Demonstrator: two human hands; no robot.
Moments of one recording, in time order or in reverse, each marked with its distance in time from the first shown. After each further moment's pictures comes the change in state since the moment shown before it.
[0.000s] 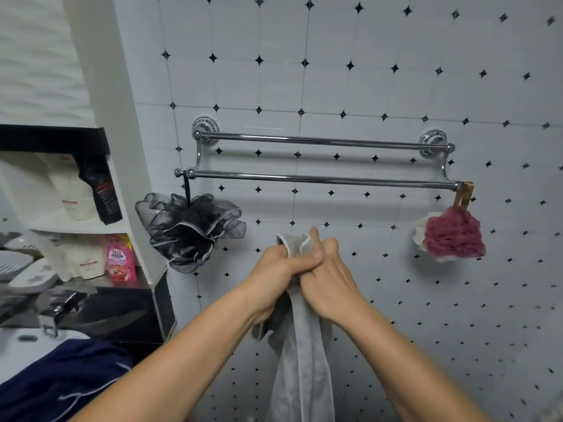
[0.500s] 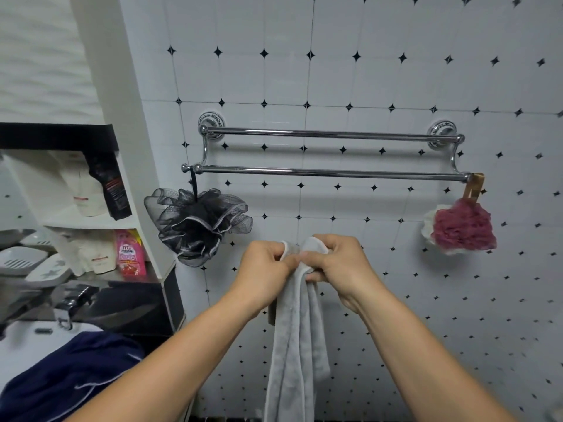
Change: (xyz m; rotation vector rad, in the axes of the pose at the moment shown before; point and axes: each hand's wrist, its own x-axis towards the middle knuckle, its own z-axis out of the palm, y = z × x) left_hand -0.014 0.001 -0.020 0.538 0.262 0.182; right_hand 0.003 -0.005 -0.009 0.896 -0.003 0.249
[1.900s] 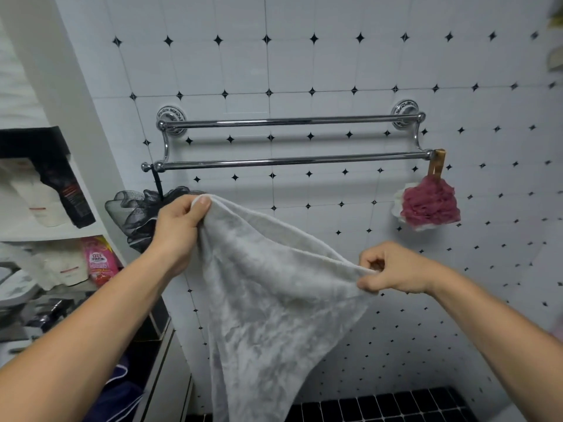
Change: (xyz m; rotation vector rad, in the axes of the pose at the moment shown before) left_hand 0.058 -0.019 -0.065 -0.238 0.262 0.027; right_hand 0.003 0.034 -0.161 -0.683 -0.415 -0.094
